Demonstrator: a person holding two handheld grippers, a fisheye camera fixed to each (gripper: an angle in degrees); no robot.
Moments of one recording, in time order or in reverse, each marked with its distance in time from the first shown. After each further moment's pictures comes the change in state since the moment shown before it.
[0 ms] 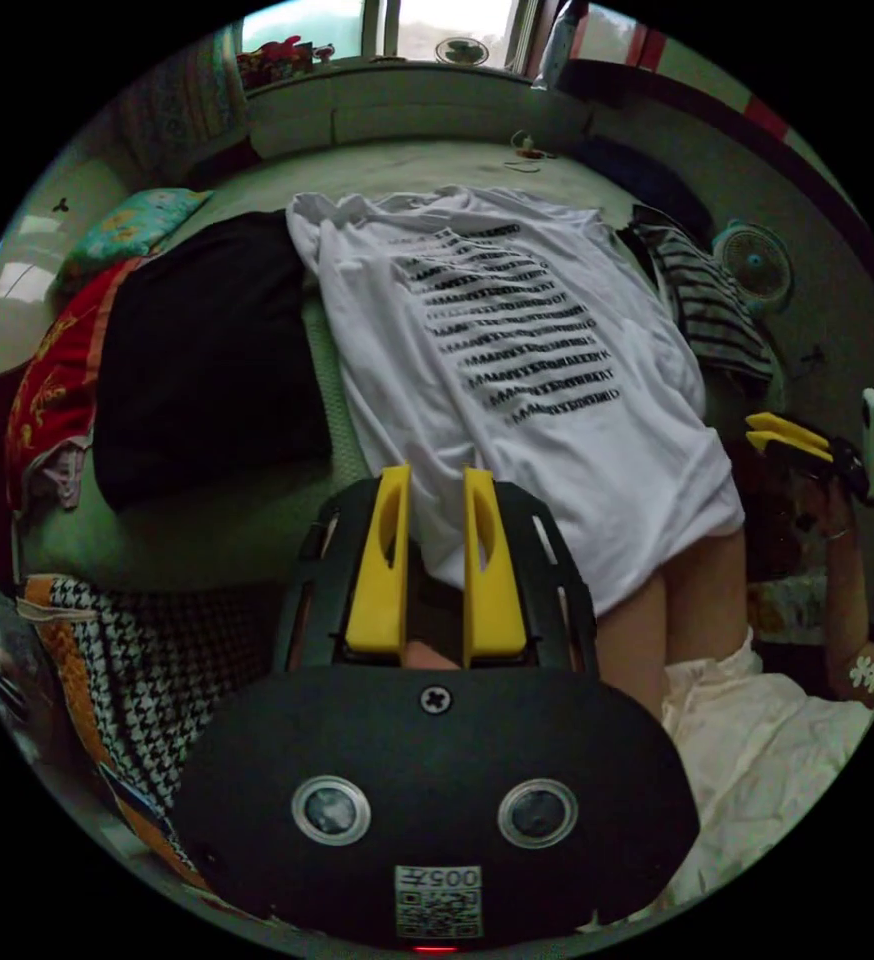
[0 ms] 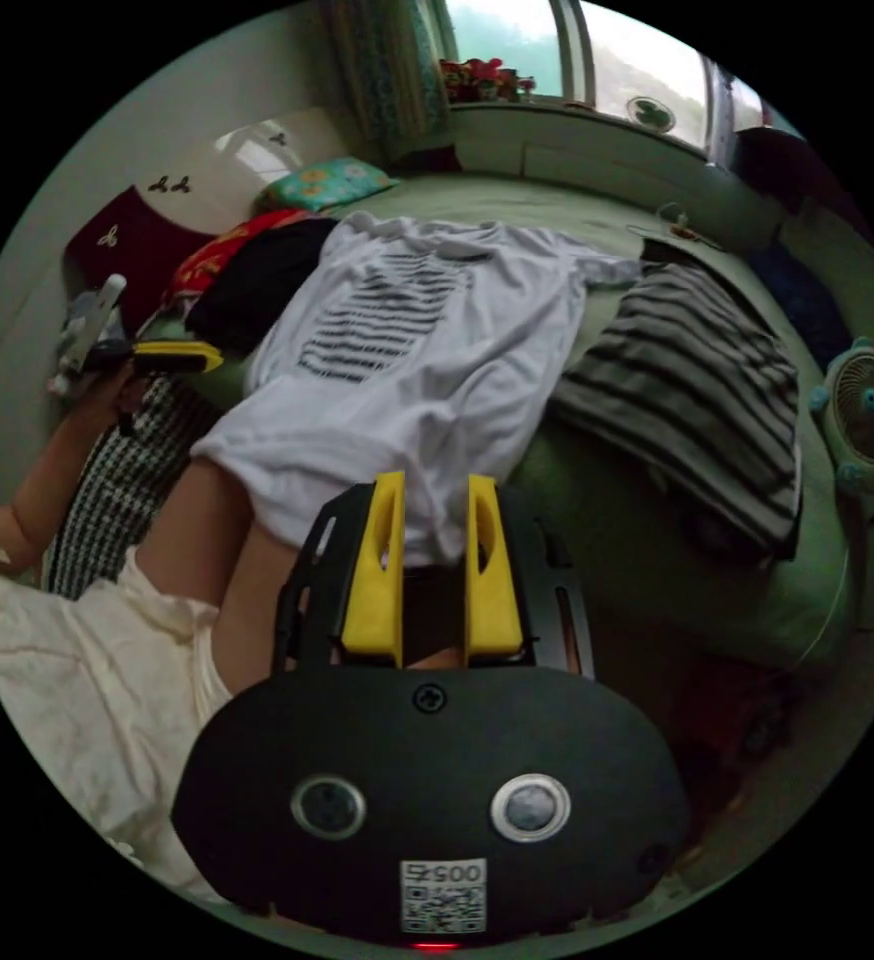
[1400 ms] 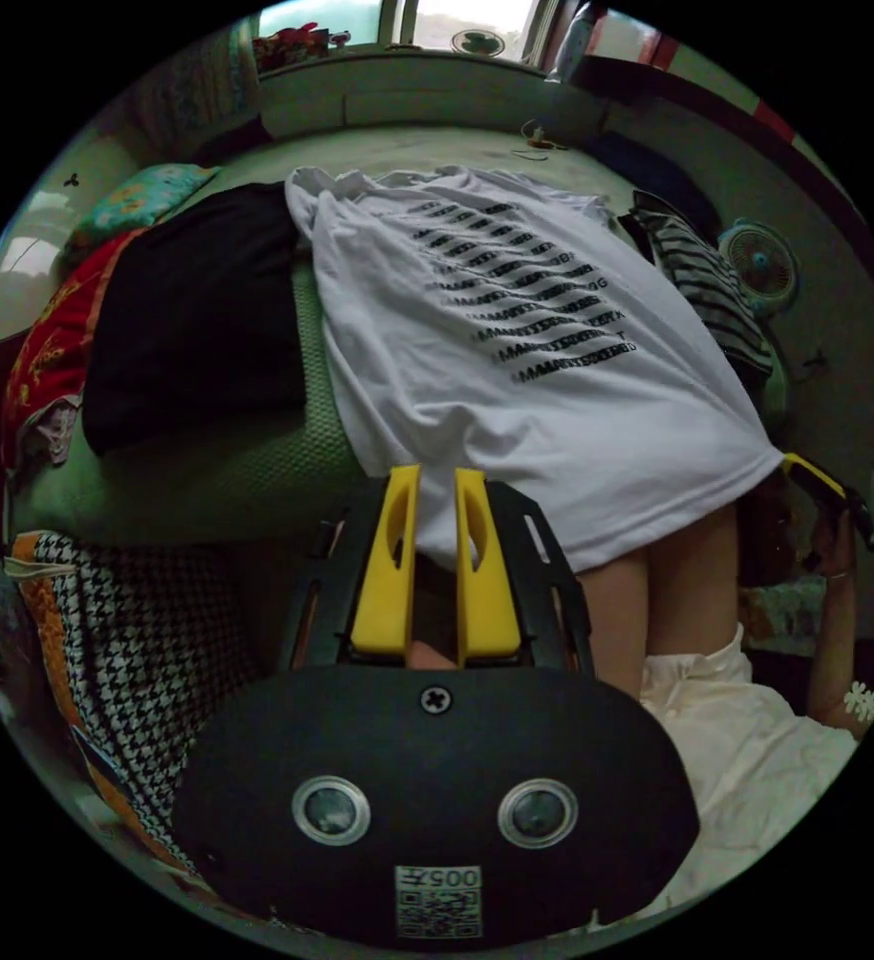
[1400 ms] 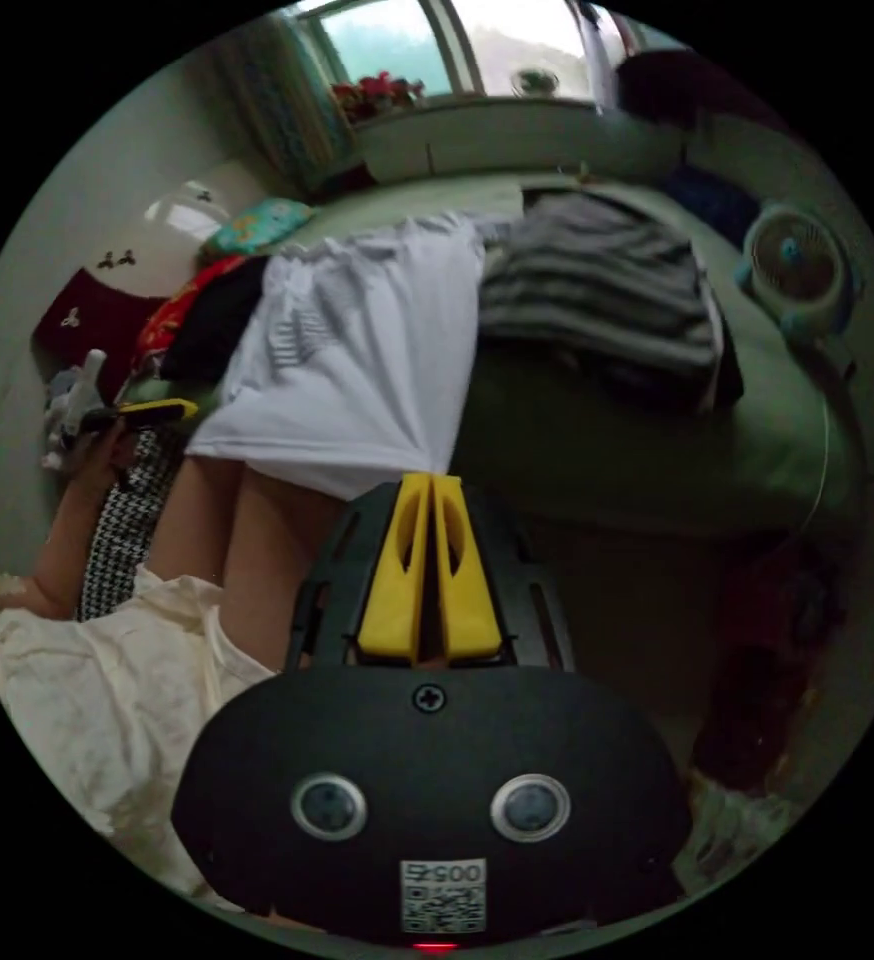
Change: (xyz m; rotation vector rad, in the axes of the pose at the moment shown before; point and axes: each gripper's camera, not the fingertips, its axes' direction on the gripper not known) left arm 0.032 0.195 0.026 -0.055 0.002 -0.065; right arm 0.045 0.168 -0.183 0.019 0.006 0.252
